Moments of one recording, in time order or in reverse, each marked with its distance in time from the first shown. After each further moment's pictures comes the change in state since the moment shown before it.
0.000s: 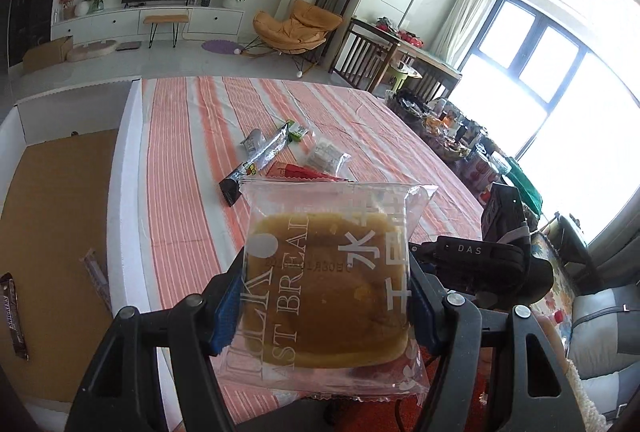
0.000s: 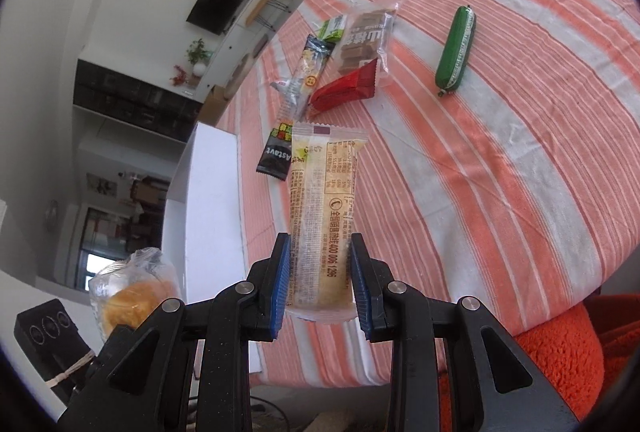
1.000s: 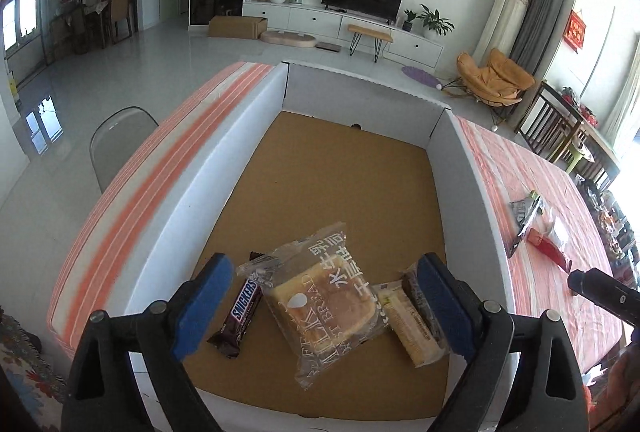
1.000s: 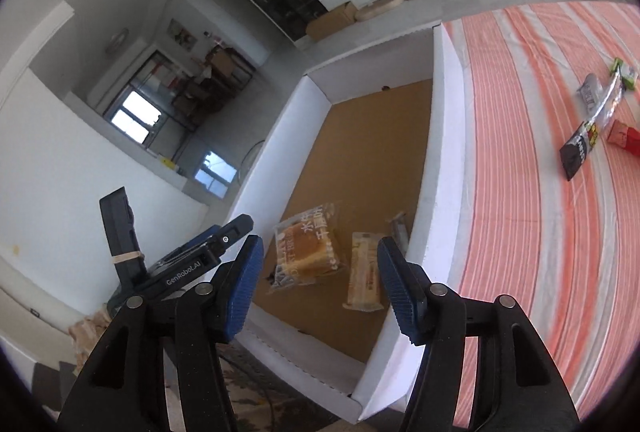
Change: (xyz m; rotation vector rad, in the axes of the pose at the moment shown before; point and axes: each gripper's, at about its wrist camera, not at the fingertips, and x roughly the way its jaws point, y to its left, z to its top) left arm -0.076 0.225 -0.037 -0.323 -0.119 0.570; right arm 0.128 0.222 -0.079 -0.611 0.142 0.082
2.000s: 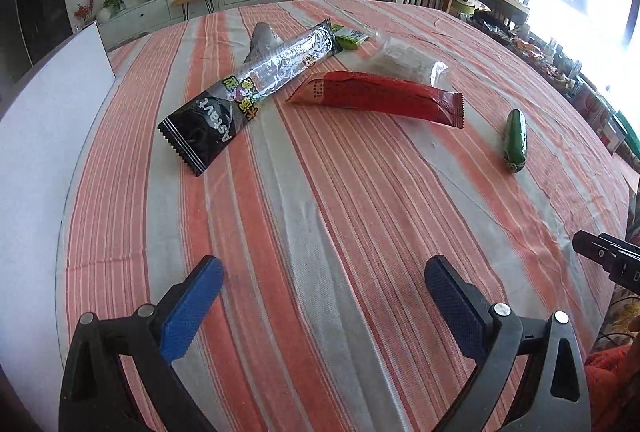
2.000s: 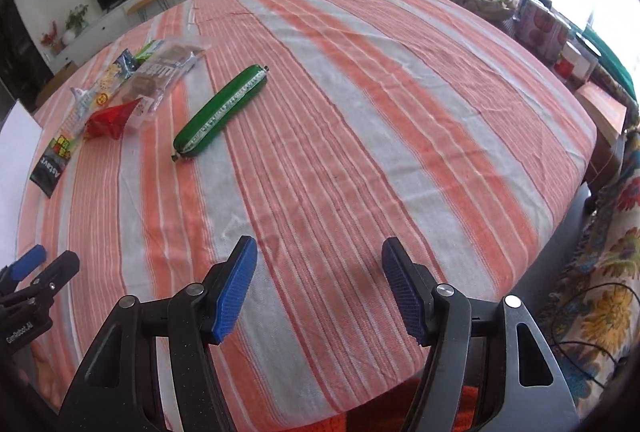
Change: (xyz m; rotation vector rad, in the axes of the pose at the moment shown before) left arm 0.153 -0.338 -0.120 0.489 0.197 -0.210; right arm -0.159 -0.300 -0.104 0.407 -0.047 -0.850
